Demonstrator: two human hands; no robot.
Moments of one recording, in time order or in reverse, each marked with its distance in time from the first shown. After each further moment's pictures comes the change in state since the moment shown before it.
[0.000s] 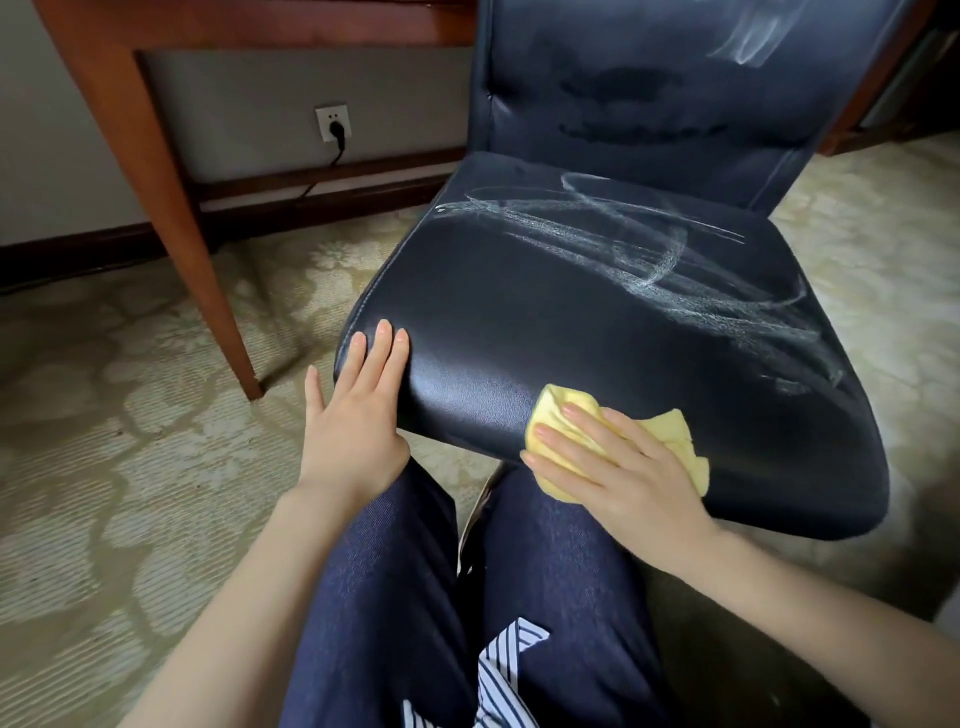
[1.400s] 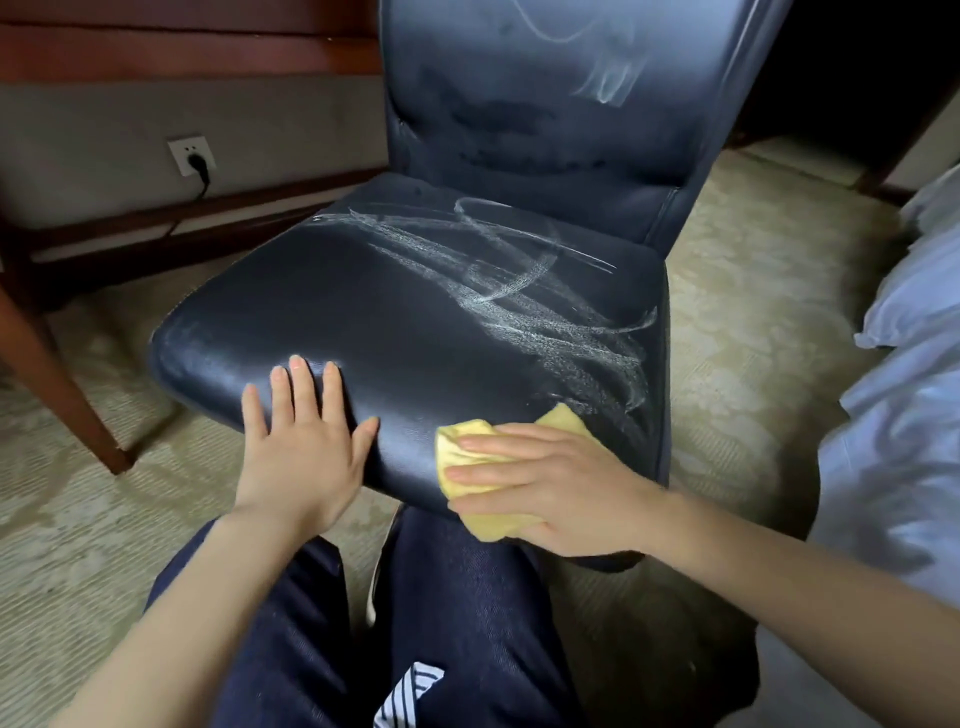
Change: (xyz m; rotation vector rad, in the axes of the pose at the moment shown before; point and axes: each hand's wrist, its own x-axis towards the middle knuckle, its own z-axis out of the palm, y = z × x) left_hand 0.025 0.065 0.017 0.294 -0.049 0.102; right_hand -0.008 0.051 -0.044 0.464 -0.255 -0.094
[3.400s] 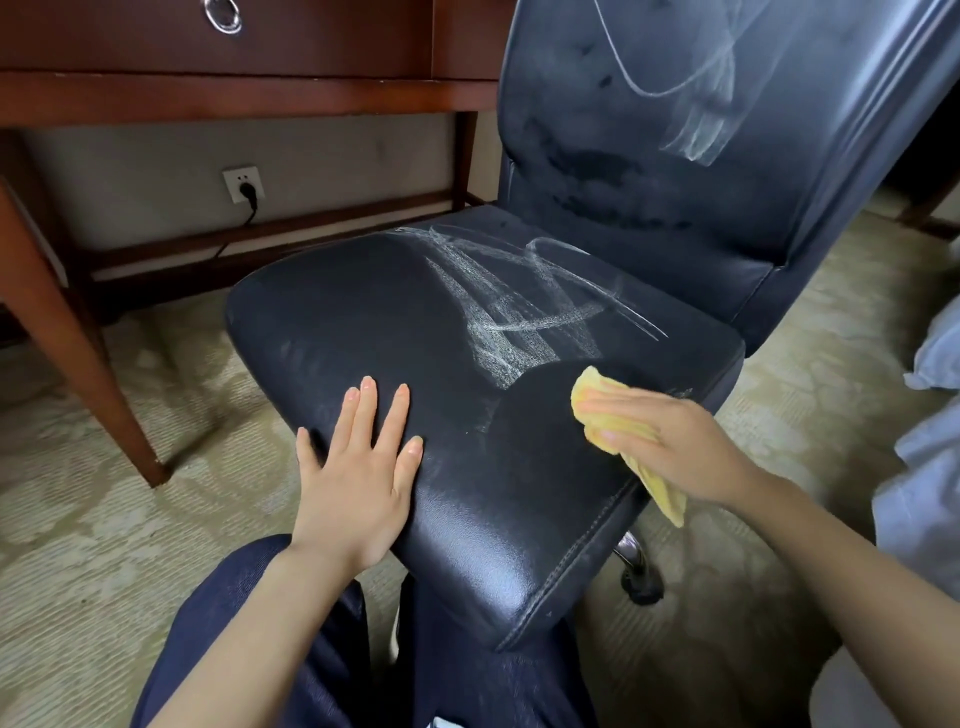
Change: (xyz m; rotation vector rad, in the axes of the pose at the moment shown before) left_hand 0.005 0.003 0.012 -0.310 0.040 0.023; right_hand -0.025 0.076 -0.014 0.380 0.155 0.705
